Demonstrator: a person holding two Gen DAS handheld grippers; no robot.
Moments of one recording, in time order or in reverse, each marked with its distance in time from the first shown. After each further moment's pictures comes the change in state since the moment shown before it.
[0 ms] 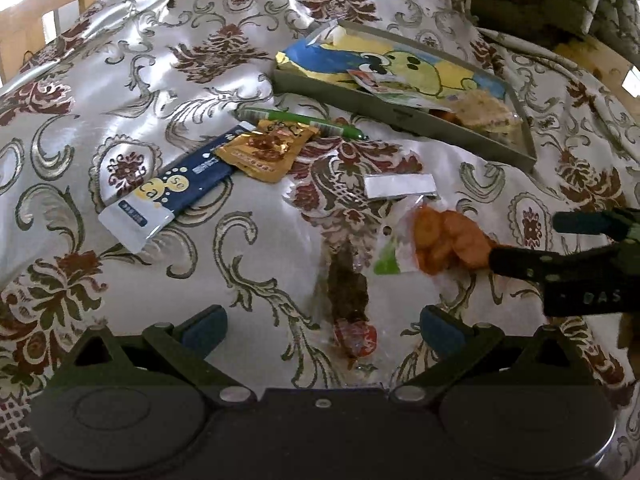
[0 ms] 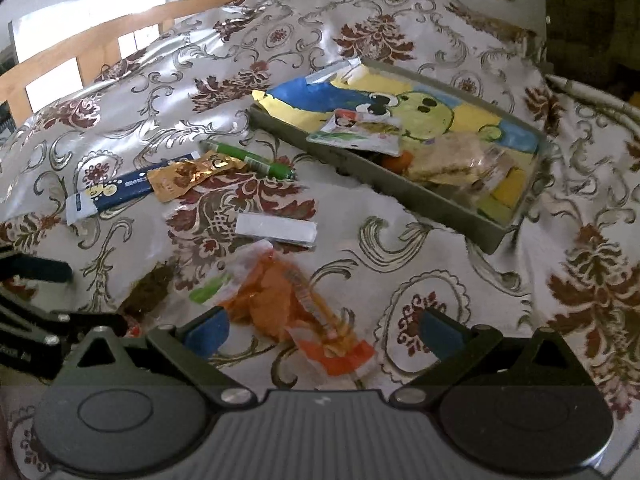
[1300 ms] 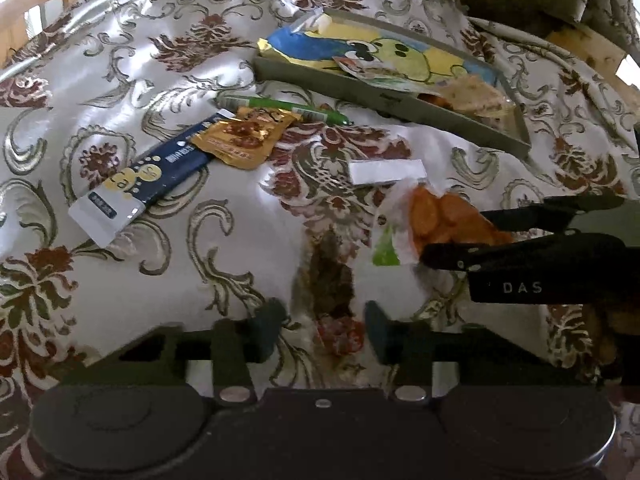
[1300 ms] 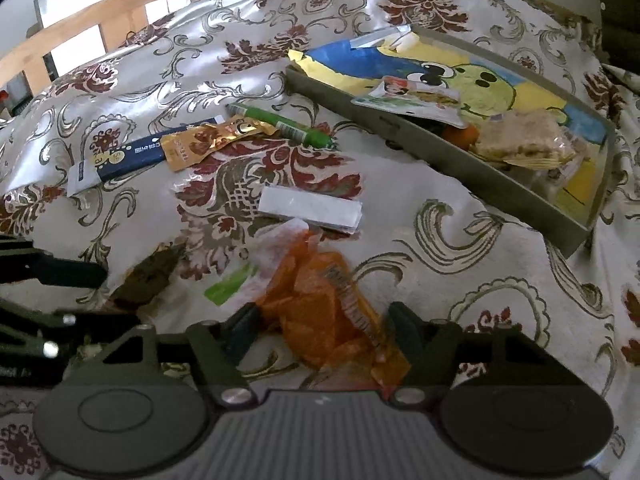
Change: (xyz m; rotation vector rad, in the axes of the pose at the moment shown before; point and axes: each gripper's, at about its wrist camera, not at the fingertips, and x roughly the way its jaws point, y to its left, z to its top) left arm 0.016 -0.006 -0.003 0.011 0.026 -0.040; right arm 0.050 0.010 0.002 -0.067 0.065 0.097
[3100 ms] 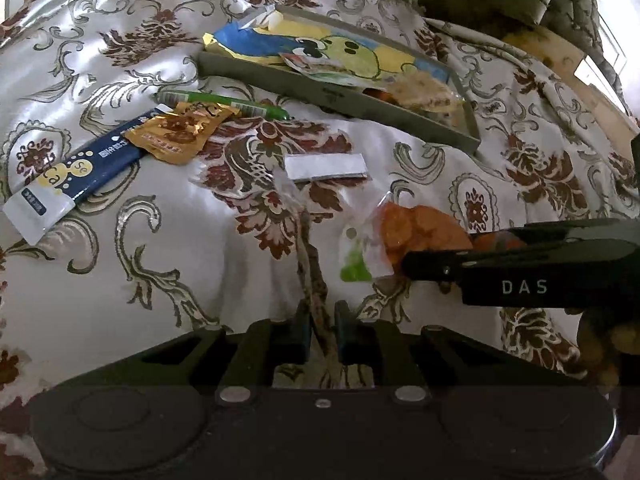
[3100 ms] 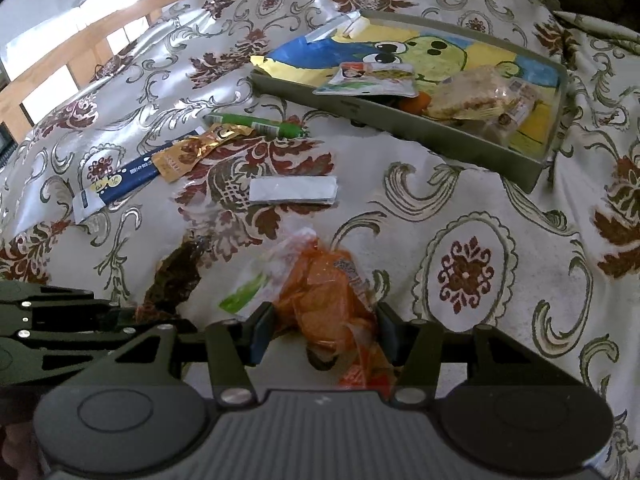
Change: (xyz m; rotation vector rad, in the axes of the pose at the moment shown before) left arm 0.010 -0.014 -0.005 0.013 -0.017 -0.138; right arm -0.029 -0.004 -0.014 0.191 0.030 -0.004
